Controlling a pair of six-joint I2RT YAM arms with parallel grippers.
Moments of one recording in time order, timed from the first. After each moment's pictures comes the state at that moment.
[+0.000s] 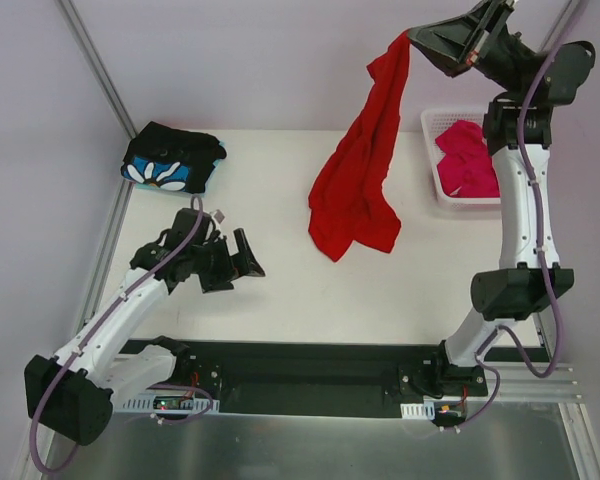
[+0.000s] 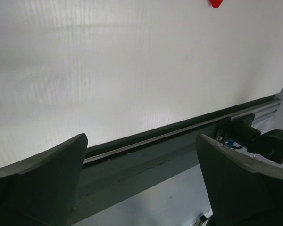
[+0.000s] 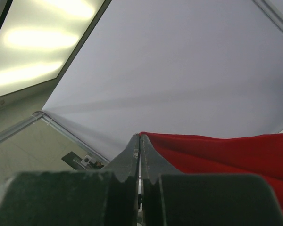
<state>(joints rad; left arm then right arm) -0.31 0.97 0.78 -0.78 0.37 -0.70 0.04 1.77 2.17 0.45 -1.03 1.75</state>
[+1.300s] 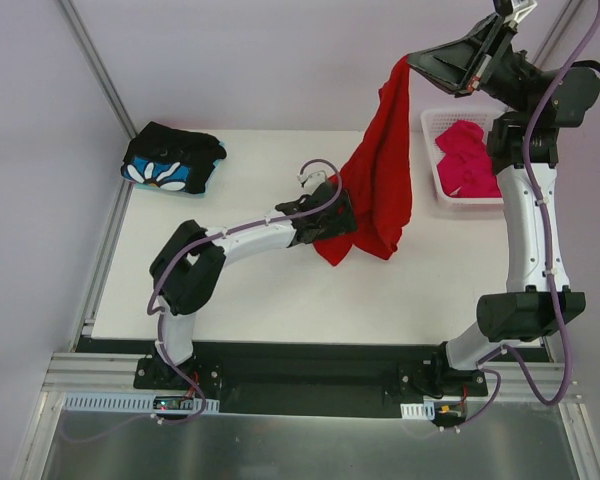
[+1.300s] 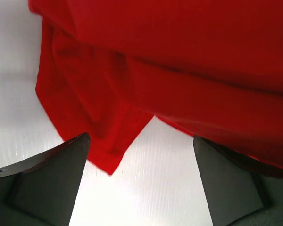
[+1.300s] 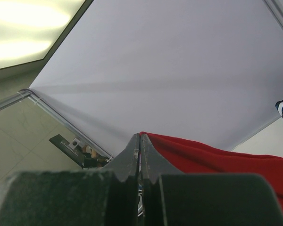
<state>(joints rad) -0.84 1.91 1.40 -0.31 -0.20 -0.95 0.04 1.58 1.95 0.51 -1.09 1.66</state>
